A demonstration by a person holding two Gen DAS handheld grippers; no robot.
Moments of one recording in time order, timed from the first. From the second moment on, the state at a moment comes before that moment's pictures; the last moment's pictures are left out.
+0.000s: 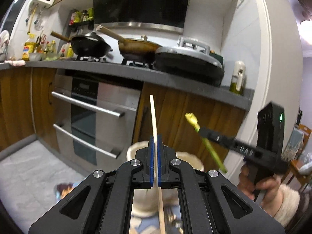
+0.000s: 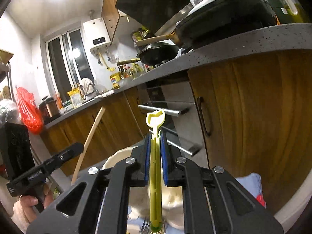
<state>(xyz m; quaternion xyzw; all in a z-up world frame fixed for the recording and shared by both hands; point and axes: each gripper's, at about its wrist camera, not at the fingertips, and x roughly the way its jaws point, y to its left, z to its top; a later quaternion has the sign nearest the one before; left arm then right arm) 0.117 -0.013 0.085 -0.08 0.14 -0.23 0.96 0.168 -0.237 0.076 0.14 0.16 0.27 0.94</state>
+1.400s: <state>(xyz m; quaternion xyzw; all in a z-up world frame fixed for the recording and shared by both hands) 0.118 -0.022 0.054 -0.03 0.09 -0.15 0.98 0.152 -0.231 0.037 0.06 0.16 0.20 0.96</state>
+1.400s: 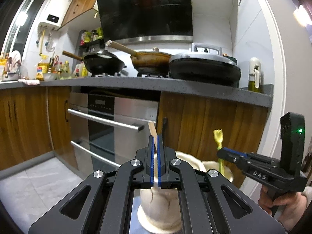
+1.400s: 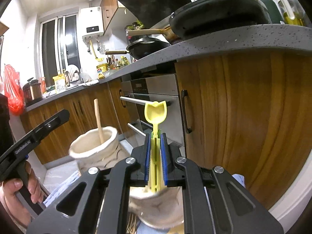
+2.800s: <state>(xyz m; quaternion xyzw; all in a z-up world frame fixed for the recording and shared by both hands) 0.071 0.003 0.007 -0.02 0.16 -0.08 0.98 0.099 -0.251 0.016 0.09 0.18 0.15 0.97</state>
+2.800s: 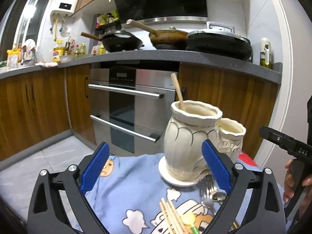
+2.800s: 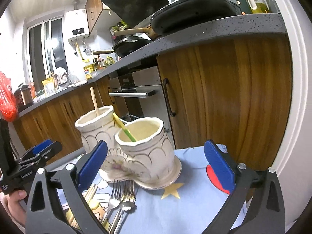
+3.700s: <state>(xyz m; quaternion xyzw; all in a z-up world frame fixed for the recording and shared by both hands) 0.055 0.004 -0.016 0.04 0.33 -0.04 0.94 0.078 -0.228 -0.004 0.04 0.24 0.15 0.96</state>
